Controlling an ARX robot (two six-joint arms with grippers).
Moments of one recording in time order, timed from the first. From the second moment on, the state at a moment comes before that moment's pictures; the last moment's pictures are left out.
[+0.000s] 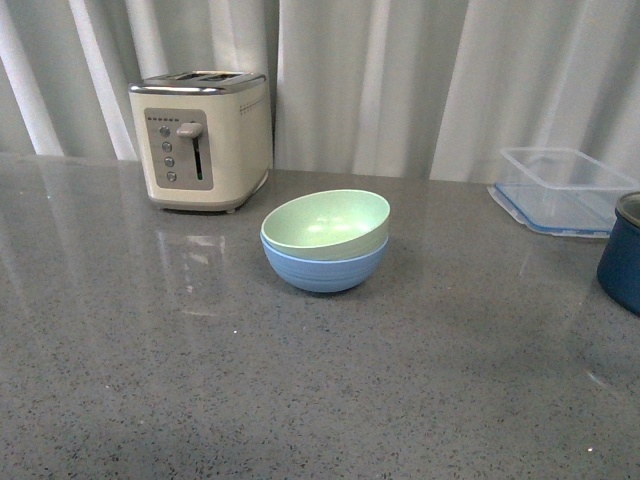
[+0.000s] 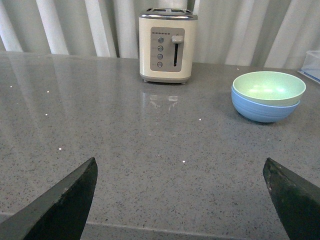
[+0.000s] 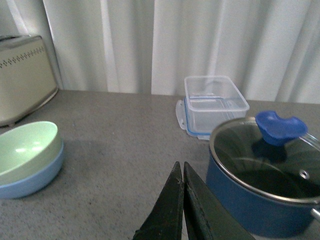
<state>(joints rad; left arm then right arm) 0.00 0.00 0.02 0.00 0.00 -0.01 0.13 1.13 0.37 0.76 0.12 0.00</state>
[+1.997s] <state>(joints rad) 0.00 0.00 0.02 0.00 0.00 -0.01 0.00 0.01 0.01 0.01 0.00 0.00</state>
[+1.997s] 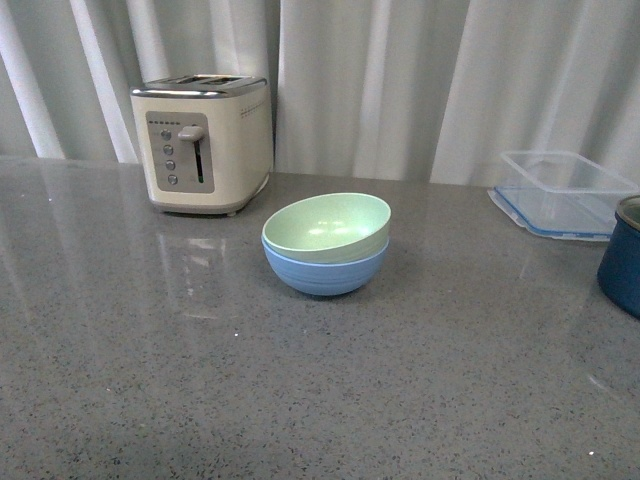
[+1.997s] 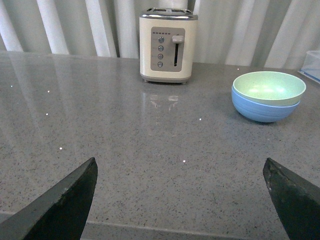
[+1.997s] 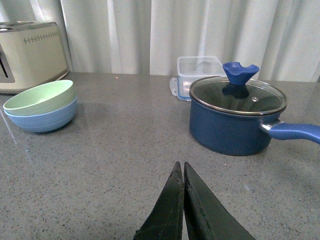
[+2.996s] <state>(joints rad) 0.00 0.00 0.02 0.00 0.00 -0.01 0.00 0.00 0.01 0.00 0.00 0.00</state>
